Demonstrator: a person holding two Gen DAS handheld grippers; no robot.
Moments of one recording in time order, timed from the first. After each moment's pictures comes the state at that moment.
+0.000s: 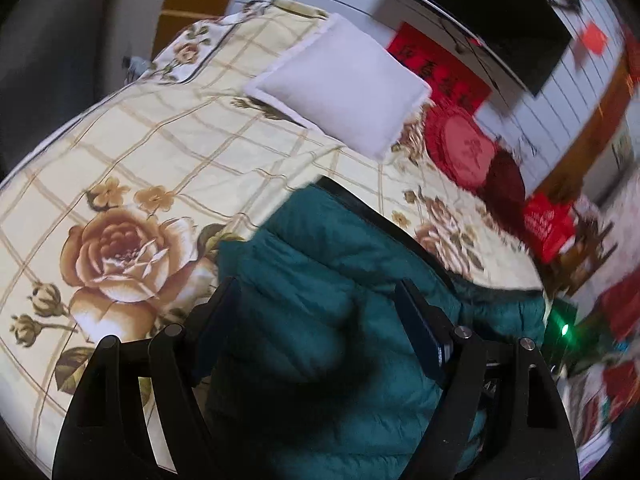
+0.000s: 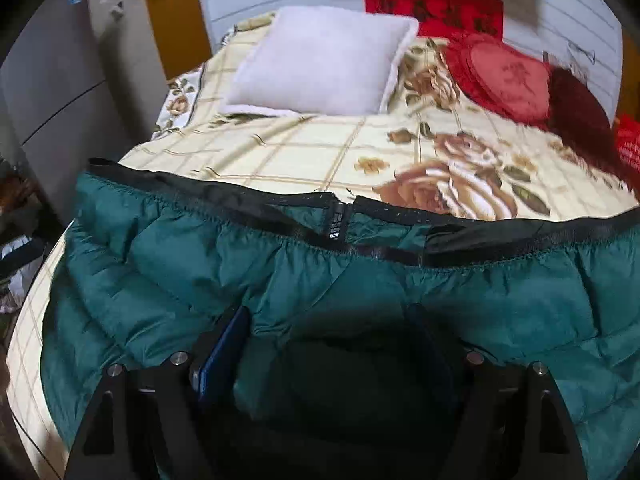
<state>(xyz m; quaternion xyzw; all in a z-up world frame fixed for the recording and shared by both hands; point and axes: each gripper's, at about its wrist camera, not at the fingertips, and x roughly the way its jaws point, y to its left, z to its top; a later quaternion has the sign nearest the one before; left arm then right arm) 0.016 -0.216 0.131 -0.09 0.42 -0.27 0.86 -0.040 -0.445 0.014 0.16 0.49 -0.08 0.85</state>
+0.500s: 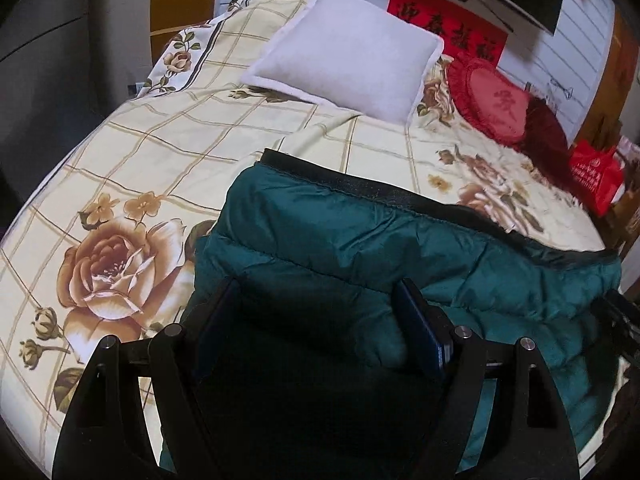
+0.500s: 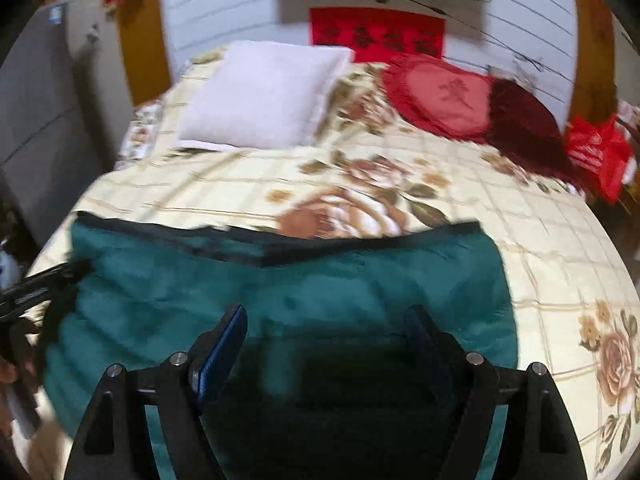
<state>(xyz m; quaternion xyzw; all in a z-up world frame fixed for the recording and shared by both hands) 0.026 -0.279 0.080 0.02 0.41 -0.22 0.88 -0.104 -0.535 0.048 0.14 0.47 -0.17 0.86</state>
